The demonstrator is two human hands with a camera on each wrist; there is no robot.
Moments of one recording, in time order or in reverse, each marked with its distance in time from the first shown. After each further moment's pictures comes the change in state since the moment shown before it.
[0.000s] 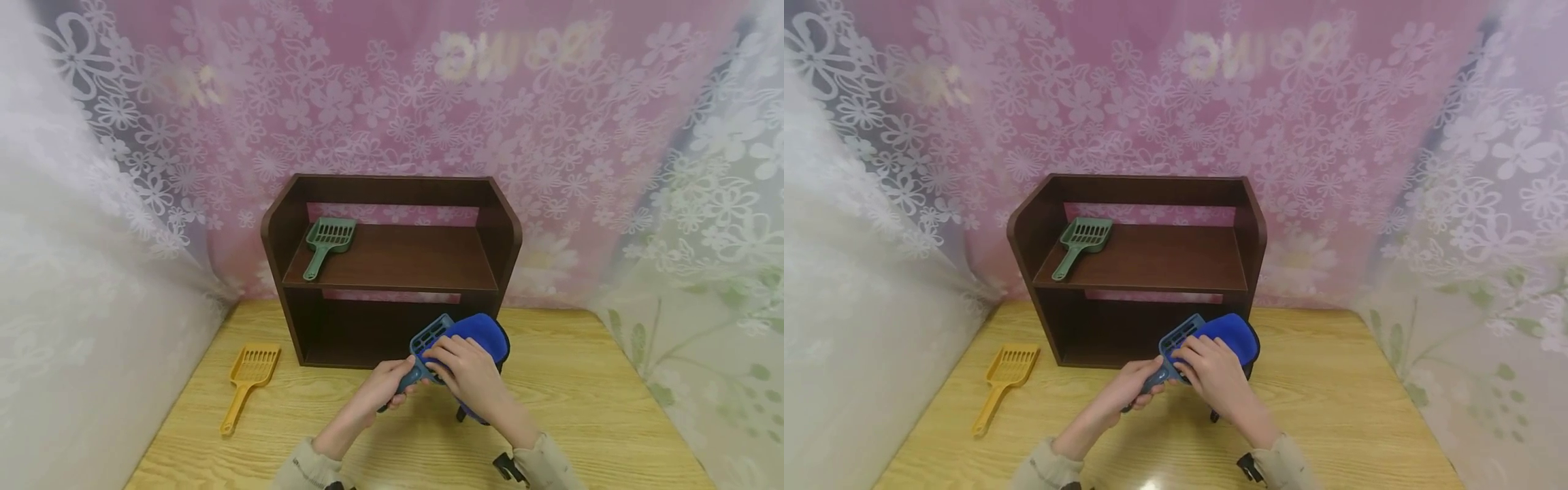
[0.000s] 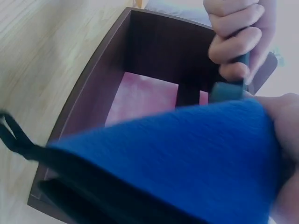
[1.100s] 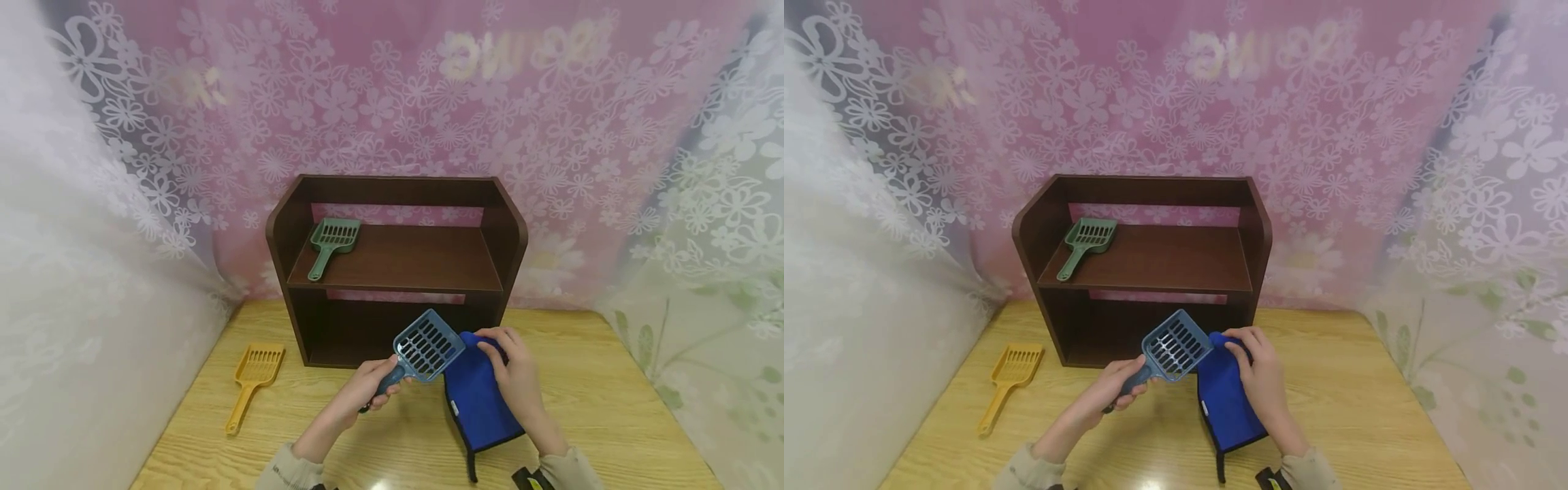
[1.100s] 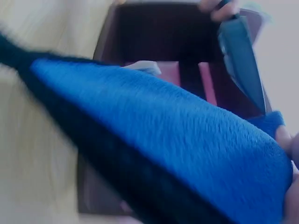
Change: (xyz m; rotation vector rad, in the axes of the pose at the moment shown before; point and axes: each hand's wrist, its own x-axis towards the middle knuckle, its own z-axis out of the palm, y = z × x) left_hand -0.013 -0.003 -0.032 -0.004 -0.021 0.006; right_hand -0.034 0.033 -0.013 0.237 0.249 0.420
